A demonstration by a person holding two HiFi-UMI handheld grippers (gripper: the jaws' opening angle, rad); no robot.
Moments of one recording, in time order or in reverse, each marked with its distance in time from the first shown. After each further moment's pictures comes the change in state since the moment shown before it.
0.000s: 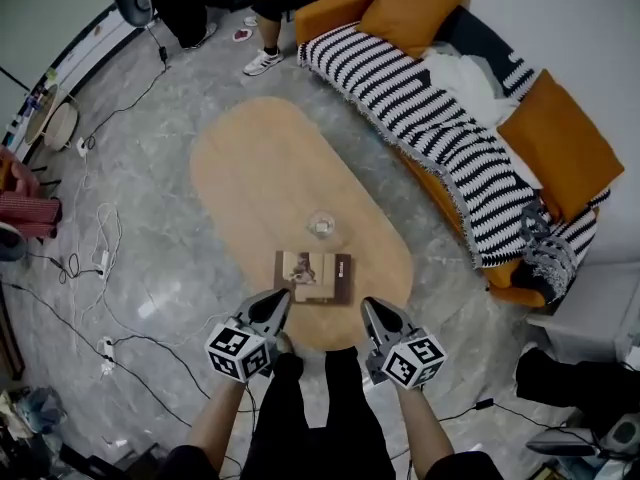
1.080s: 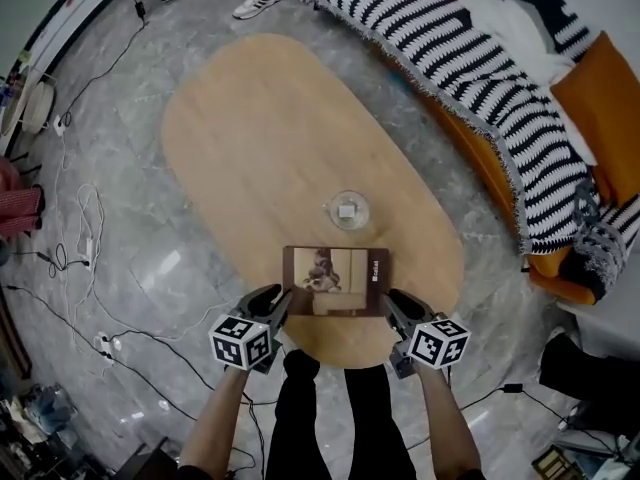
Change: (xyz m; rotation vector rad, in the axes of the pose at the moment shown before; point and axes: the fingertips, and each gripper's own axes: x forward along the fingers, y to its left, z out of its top) left arm 0.110 0.206 -0.198 -0.146 0.293 0.068; right arm 0.142 -0.168 -0.185 0.237 0.288 -0.126
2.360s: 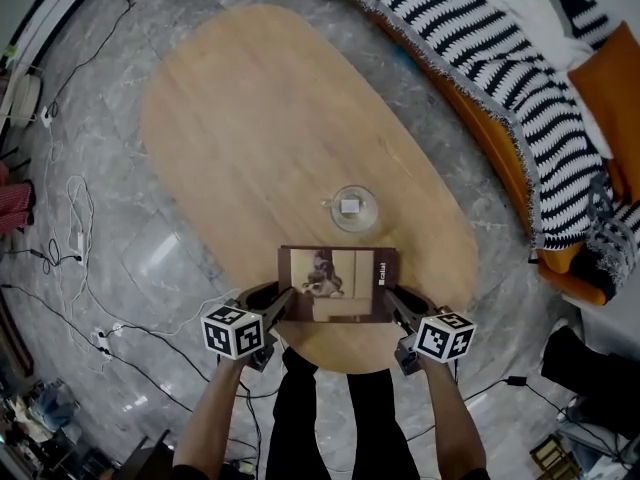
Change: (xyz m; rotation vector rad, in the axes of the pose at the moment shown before) left arm 0.052 0.041 -0.033 -0.150 0.118 -0.086; right arm 0.046 -0.049 -0.023 0.066 0.083 -0.019
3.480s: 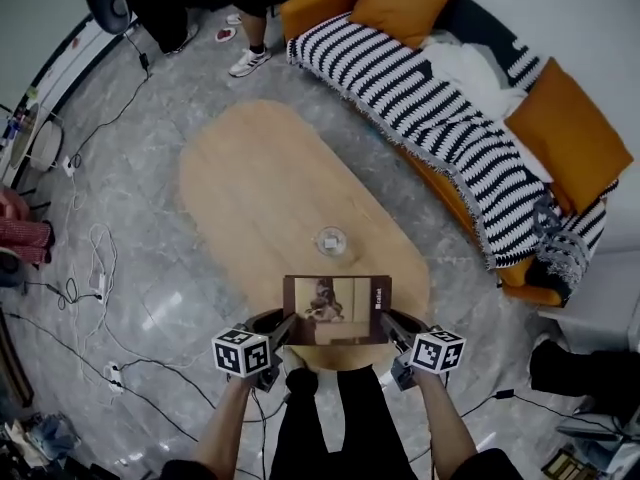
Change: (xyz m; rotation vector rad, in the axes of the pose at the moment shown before) left arm -0.143 -0.167 0.062 0.070 -0.075 -0.024; right arm -0.168 0.126 0.056 0.000 -0.119 0.028
